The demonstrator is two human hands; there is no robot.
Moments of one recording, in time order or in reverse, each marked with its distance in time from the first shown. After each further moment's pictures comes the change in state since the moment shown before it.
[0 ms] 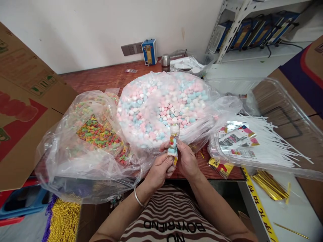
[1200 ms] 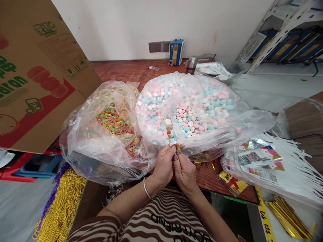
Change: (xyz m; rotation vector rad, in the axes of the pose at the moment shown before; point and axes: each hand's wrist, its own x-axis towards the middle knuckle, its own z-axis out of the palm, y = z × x) left_hand 0.015 -0.001 0.004 -0.339 0.369 0.311; right_hand -0.025 0.035 -0.003 -1.189 0.003 -0.566
